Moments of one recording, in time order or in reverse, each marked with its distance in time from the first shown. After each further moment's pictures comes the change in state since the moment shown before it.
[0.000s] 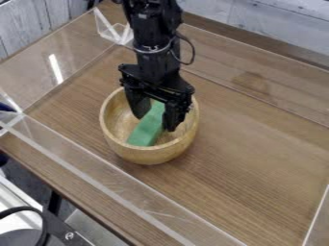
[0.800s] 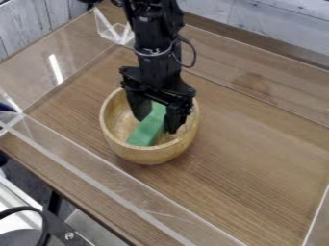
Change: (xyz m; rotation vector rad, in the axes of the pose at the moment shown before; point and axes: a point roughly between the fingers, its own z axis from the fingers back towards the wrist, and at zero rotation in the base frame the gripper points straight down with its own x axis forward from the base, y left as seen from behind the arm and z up) arm -0.001 -0.004 0.001 0.001 -0.005 -0.003
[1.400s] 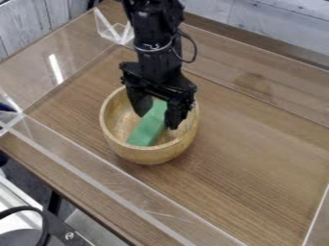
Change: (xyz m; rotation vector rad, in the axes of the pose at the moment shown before) arm 0.002 0.000 0.004 0.007 -0.025 0.001
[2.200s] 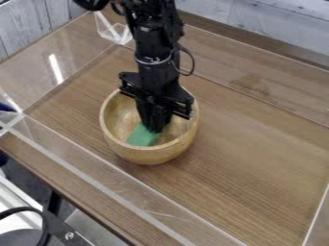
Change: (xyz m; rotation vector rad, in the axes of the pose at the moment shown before) arm -0.001 0.004 -0.019 0.018 0.035 0.015
